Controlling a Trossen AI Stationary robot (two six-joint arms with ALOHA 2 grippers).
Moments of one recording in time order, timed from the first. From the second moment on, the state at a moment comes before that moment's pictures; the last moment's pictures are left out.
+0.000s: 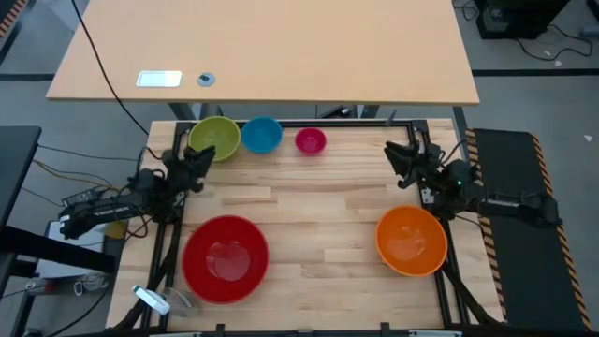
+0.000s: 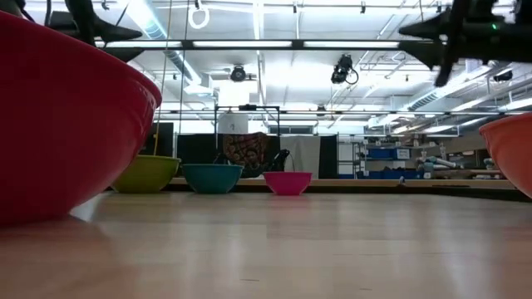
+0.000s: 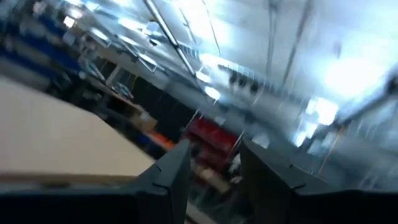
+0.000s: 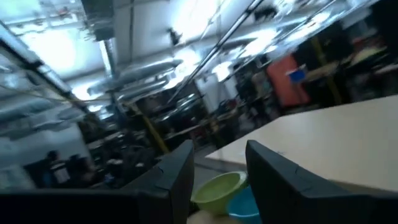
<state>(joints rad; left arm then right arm) 0.25 0.09 0.01 0.56 -0.32 -0.57 -0.29 0.36 0.15 0.54 0.20 0.37</state>
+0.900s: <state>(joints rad) 0.25 0.39 0.41 0.03 -0.20 -0.75 -0.31 1.17 1.19 -0.88 -0.06 0.37</state>
